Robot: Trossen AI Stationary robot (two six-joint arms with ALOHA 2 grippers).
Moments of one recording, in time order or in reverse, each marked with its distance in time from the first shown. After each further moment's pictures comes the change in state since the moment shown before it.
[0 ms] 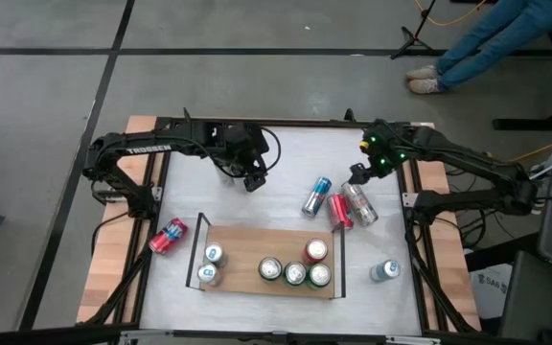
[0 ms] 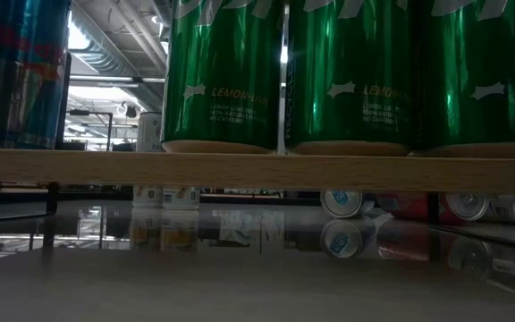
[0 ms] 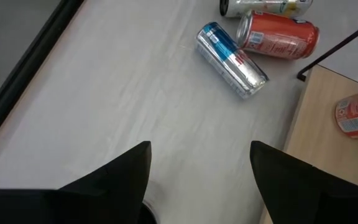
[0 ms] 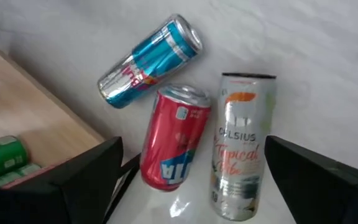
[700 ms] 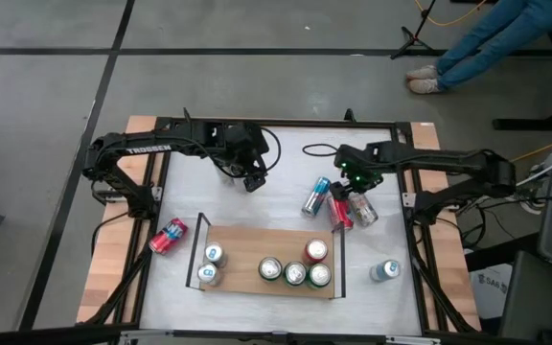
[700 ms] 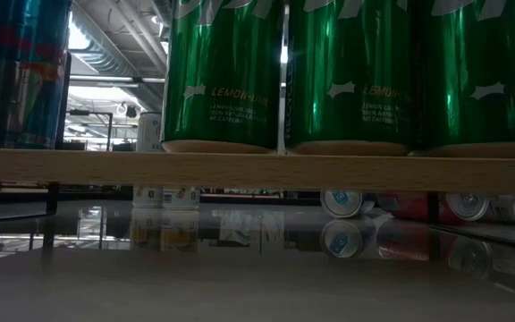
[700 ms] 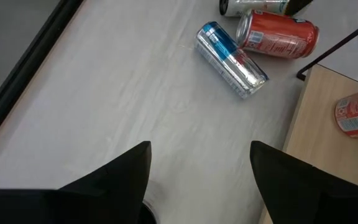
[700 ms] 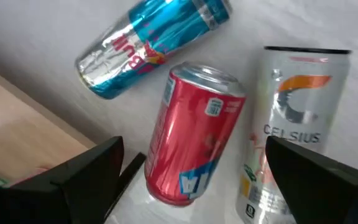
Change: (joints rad) left arm -0.001 0.000 0.000 -0.002 0.000 0.000; right arm 0.247 0.233 0.000 0.113 0.104 0.205
